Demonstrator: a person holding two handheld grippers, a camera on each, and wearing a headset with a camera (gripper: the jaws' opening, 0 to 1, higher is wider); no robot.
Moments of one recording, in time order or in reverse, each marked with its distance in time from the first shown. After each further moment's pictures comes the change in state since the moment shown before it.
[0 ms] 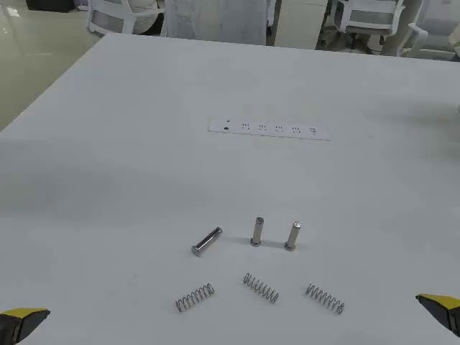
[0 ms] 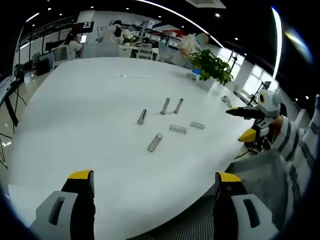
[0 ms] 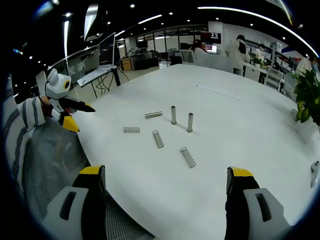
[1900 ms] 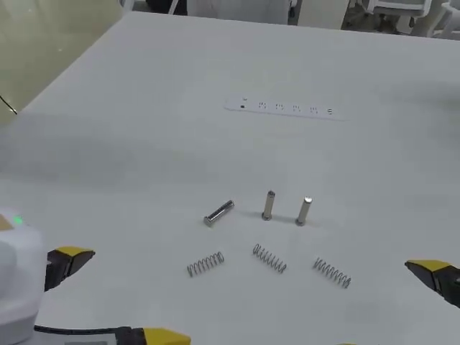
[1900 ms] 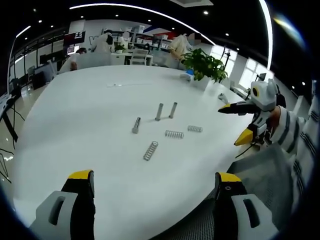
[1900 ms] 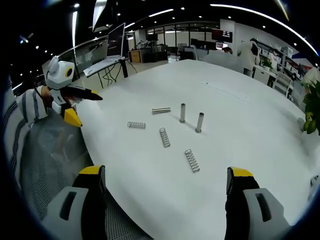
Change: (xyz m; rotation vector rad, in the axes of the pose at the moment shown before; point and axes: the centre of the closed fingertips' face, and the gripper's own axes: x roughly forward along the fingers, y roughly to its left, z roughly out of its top) left arm 0.005 -0.005 0.013 0.071 -0.057 -0.018; right arm 0.001 0.001 0.008 -0.044 0.026 -0.010
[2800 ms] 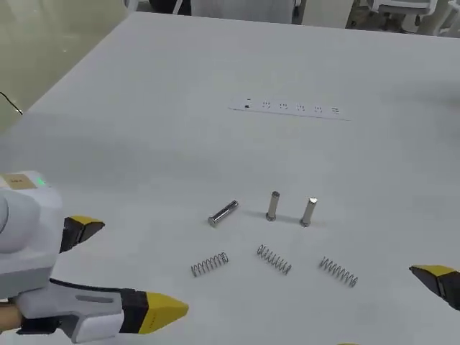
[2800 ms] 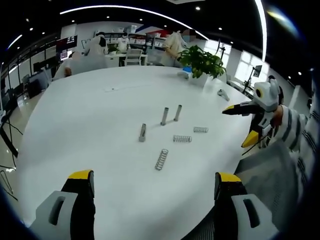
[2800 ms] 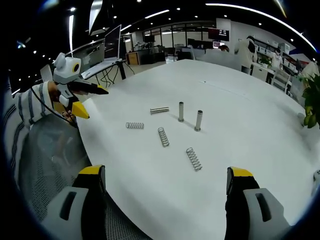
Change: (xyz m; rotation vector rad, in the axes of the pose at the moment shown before) left arm 0.016 0.027 0.023 0.079 0.011 -0.018; right arm 0.005 -0.003 -0.003 0.033 -0.009 -0.002
